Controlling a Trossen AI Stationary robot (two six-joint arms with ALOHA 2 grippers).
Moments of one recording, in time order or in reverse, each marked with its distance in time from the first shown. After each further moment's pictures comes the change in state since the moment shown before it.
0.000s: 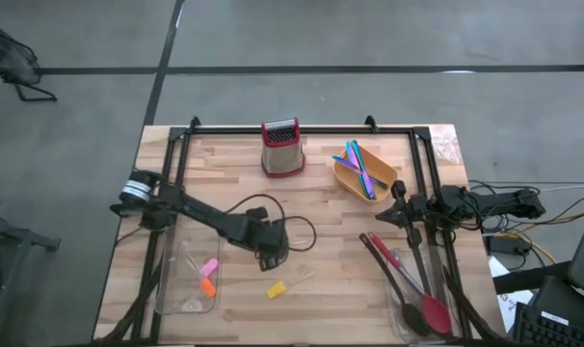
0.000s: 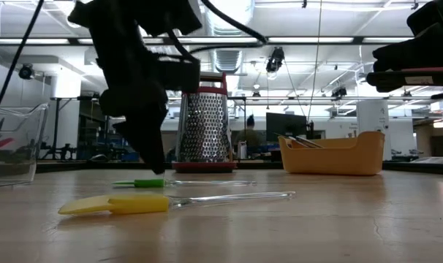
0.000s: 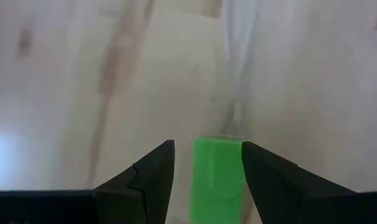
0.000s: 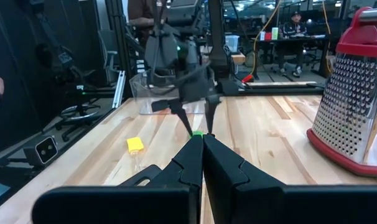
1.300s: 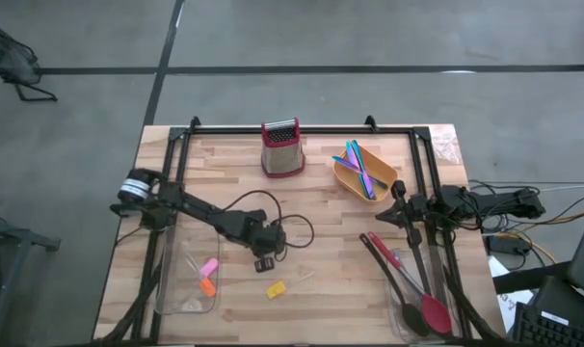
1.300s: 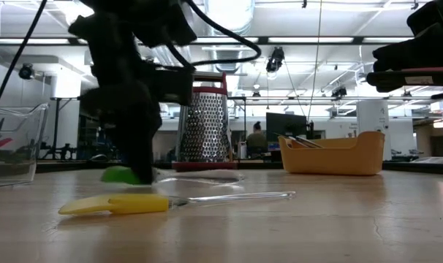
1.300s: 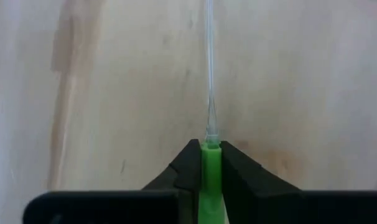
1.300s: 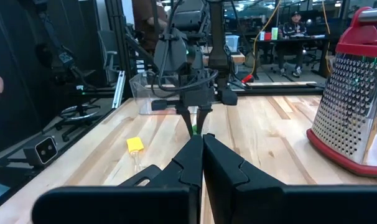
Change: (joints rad) left arm 0.026 -0.025 -0.071 0.072 0.148 0.043; right arm 0.000 0.000 0.000 0.000 0.000 0.000
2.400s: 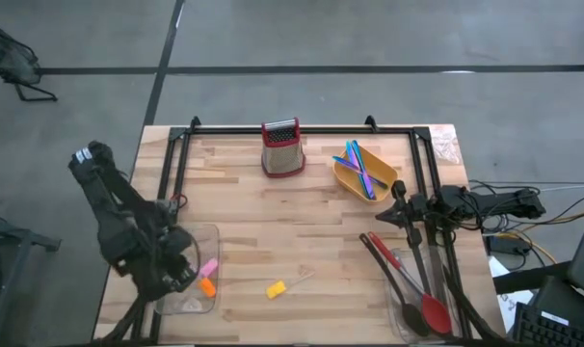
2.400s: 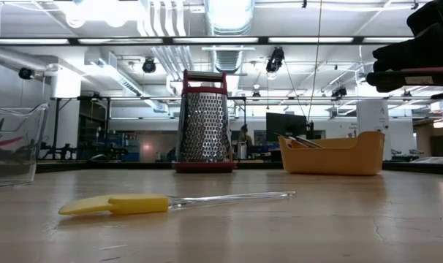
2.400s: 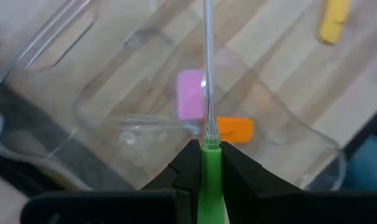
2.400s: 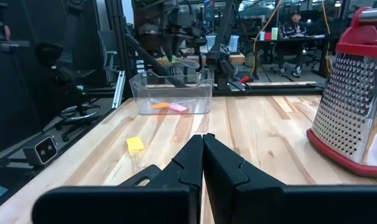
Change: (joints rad) left arm -0.746 -0.605 0.029 -0.791 -0.133 -1.336; right arm 0.000 0.000 0.000 0.000 0.000 0.000
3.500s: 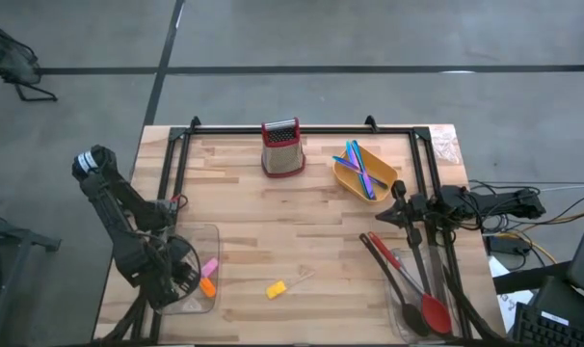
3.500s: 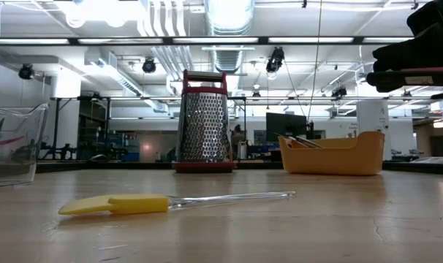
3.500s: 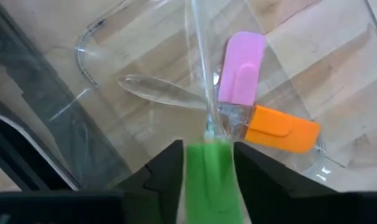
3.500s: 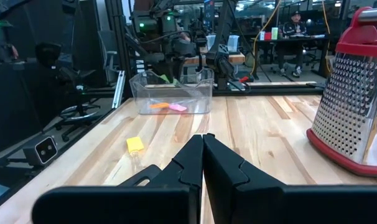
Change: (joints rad) left arm -0.063 0.072 -0.222 0.181 0.108 -0.291; right arm 0.000 0.000 0.000 0.000 0.000 0.000
